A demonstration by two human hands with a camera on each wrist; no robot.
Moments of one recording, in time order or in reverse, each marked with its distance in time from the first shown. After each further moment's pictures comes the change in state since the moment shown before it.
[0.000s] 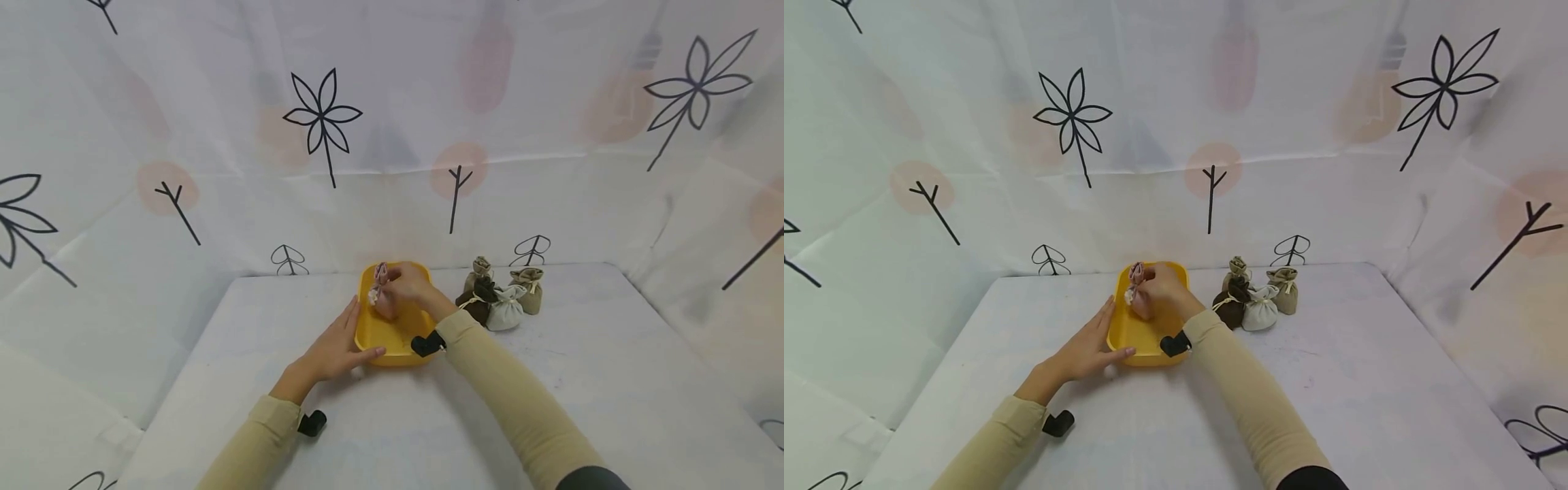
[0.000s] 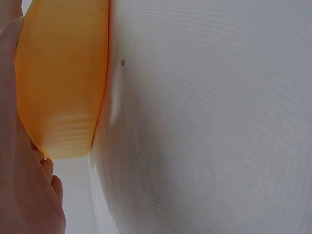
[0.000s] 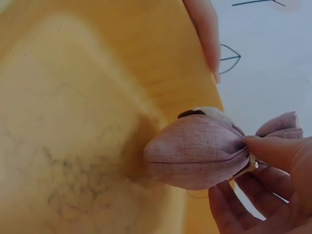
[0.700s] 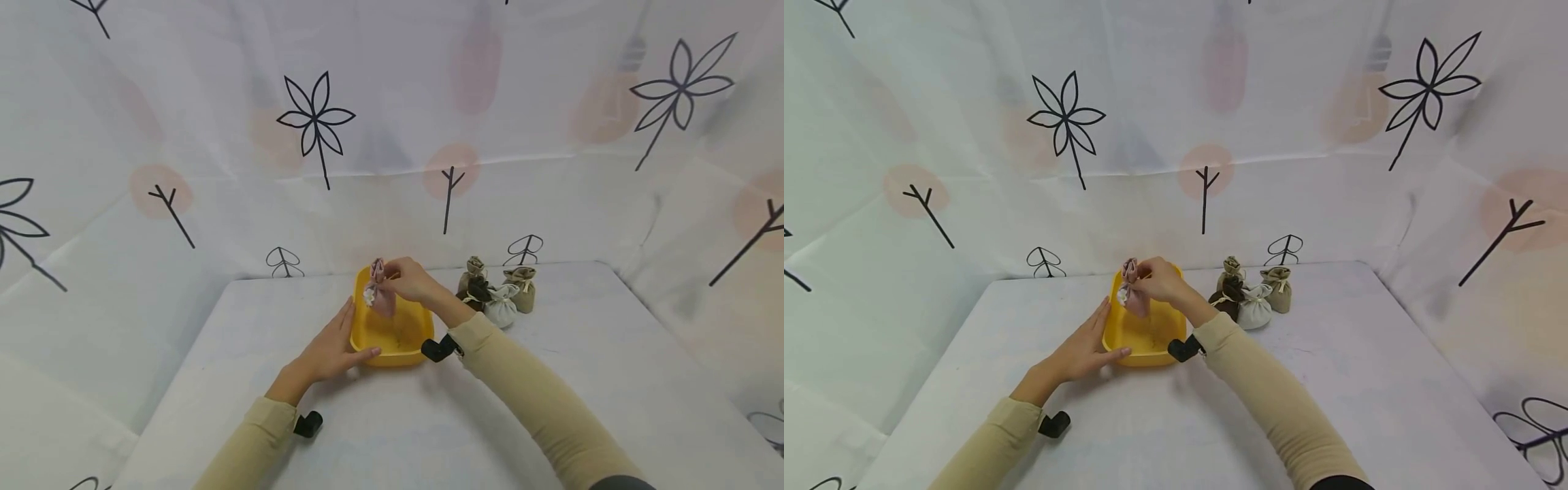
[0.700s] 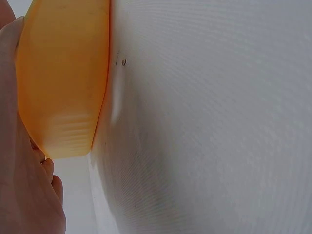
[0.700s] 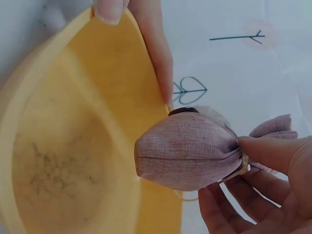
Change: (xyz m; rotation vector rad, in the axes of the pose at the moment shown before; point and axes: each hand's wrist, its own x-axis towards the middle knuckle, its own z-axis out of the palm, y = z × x) left_hand 0.001 -0.001 0.002 0.030 -0.020 -0.019; right_hand -0.031 -0.021 -0.026 0.042 -0.080 -0.082
